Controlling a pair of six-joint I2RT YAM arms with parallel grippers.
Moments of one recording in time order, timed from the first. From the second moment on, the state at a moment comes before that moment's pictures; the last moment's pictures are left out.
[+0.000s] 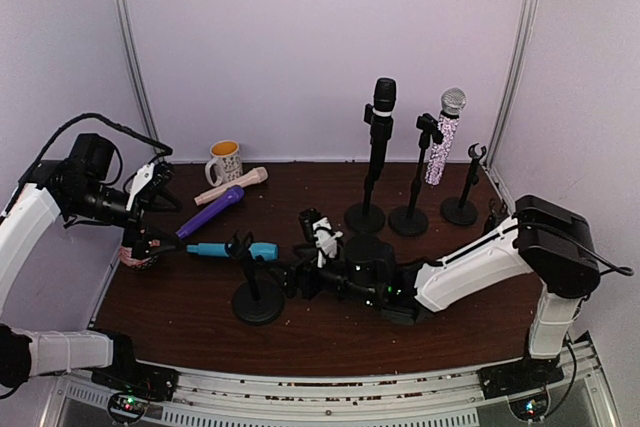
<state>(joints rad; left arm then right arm) -0.09 1.04 1.12 -1.12 0.87 0.93 1.17 1.87 0.92 0.83 0.14 0.42</state>
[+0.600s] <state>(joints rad) -0.09 1.09 1.14 -1.08 0.85 0.89 1.28 1.95 1.31 0.51 0.28 0.03</state>
